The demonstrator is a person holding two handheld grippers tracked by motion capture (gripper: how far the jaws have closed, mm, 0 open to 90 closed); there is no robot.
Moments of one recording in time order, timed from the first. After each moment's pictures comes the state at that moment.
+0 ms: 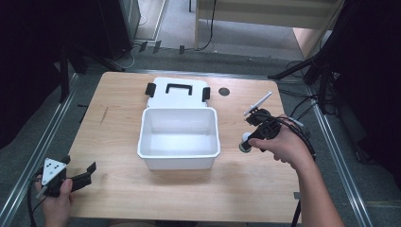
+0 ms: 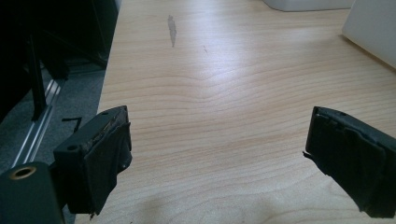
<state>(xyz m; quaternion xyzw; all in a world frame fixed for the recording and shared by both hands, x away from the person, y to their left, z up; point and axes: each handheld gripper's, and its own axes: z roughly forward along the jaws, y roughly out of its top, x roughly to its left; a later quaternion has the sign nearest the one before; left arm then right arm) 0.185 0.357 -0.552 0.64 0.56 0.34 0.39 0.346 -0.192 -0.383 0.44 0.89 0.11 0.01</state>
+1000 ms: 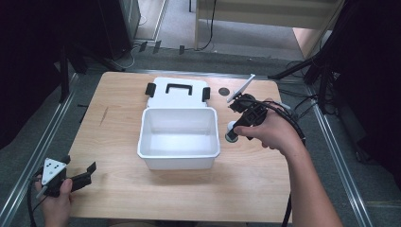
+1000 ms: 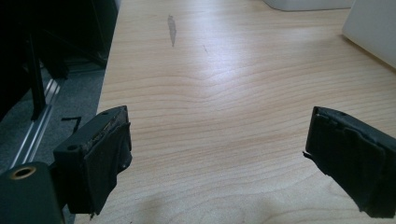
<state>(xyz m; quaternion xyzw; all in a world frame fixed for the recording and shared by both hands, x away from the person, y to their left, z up) 0.185 0.357 -0.552 0.64 0.56 0.34 0.39 0.352 -0.142 -0.338 0.40 0.91 0.12 0.01</state>
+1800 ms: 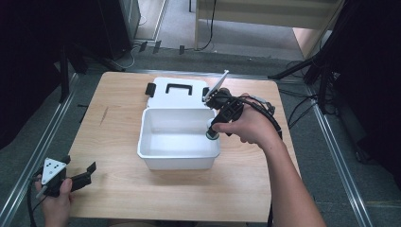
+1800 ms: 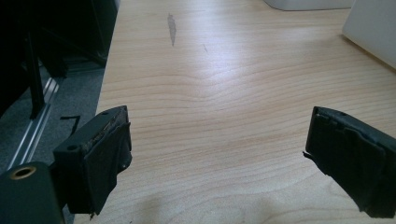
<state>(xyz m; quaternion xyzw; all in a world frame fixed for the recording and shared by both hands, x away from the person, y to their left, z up) 0.185 0.357 -0.552 0.64 0.56 0.34 0.40 0.357 -0.088 -0.338 0.36 0.93 0.12 0.00</state>
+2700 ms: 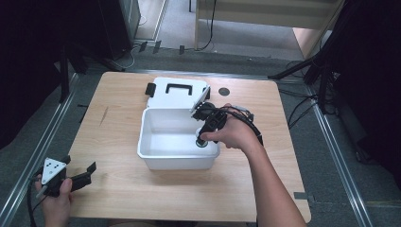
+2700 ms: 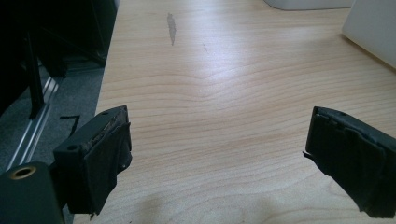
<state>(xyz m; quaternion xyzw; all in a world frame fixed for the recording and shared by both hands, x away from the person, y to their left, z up) 0.185 0.357 -0.552 0.64 0.56 0.33 0.40 0.367 -0.059 -0.397 0.31 0.94 0.11 -0.01</state>
